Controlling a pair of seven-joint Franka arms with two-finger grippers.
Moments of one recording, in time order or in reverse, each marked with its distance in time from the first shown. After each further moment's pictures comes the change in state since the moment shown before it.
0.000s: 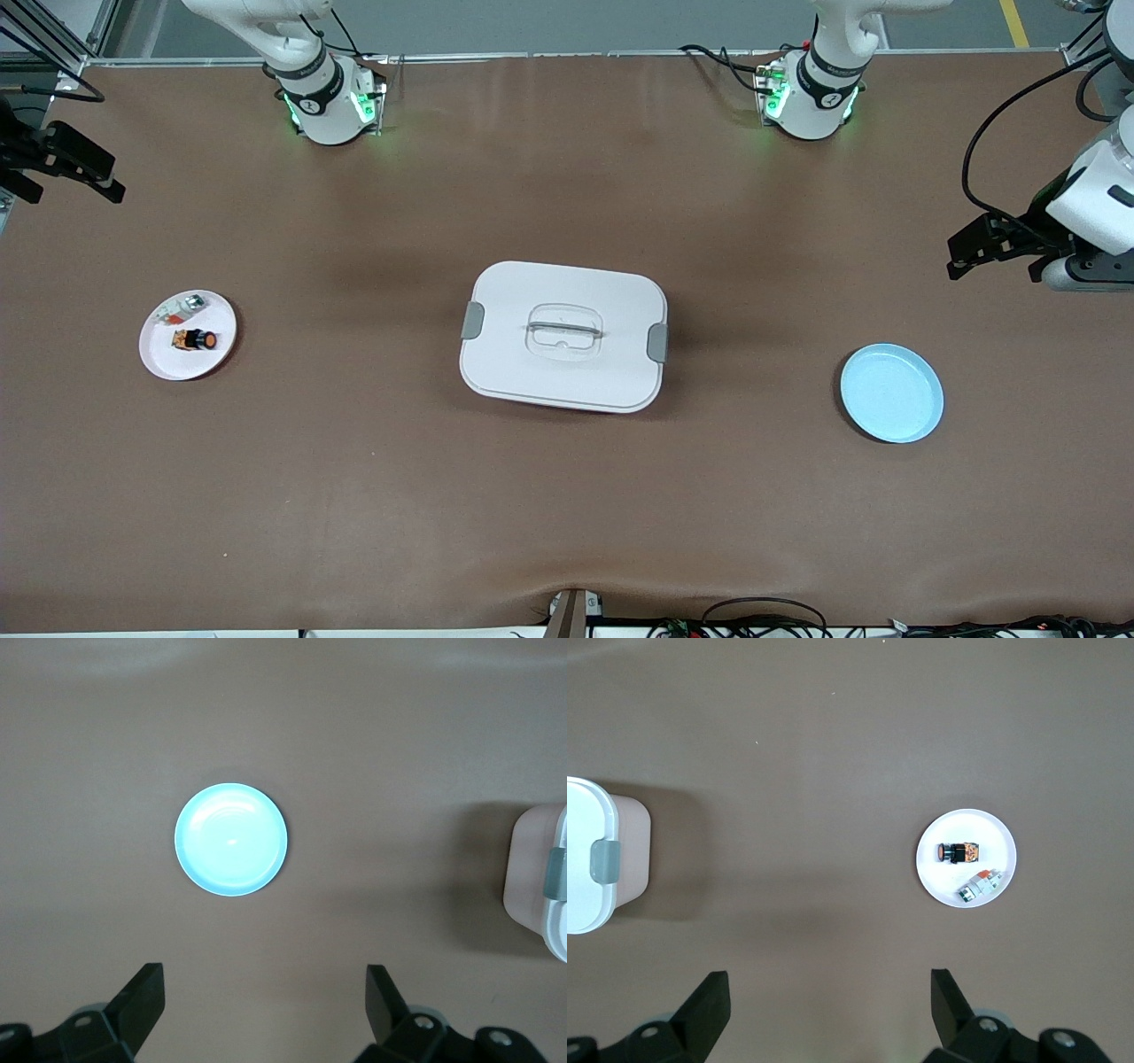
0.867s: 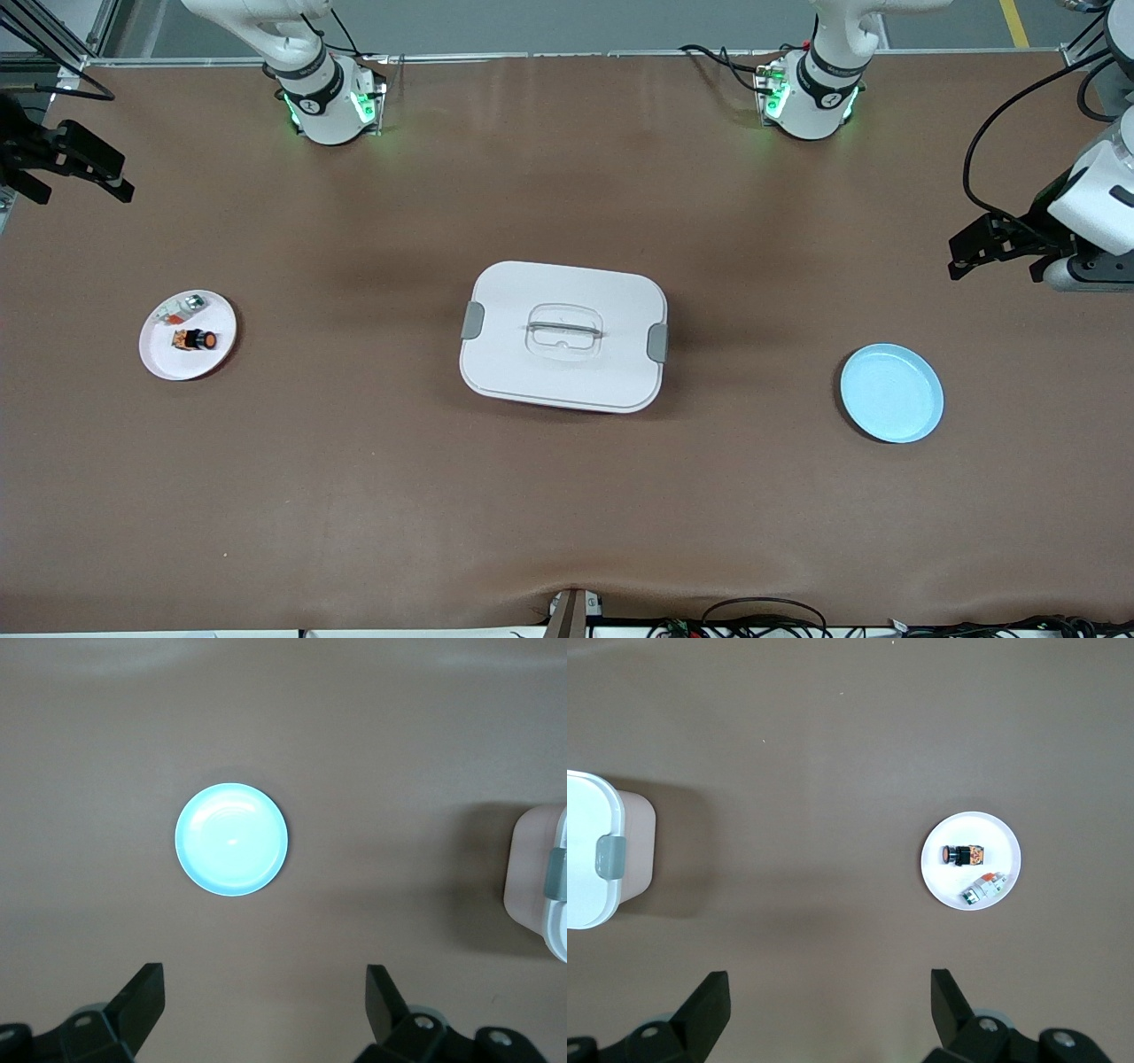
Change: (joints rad) left arm -0.001 0.000 0.000 0.000 0.000 0.000 0.000; right arm 0.020 0.000 0.000 0.000 -0.002 0.001 0.000
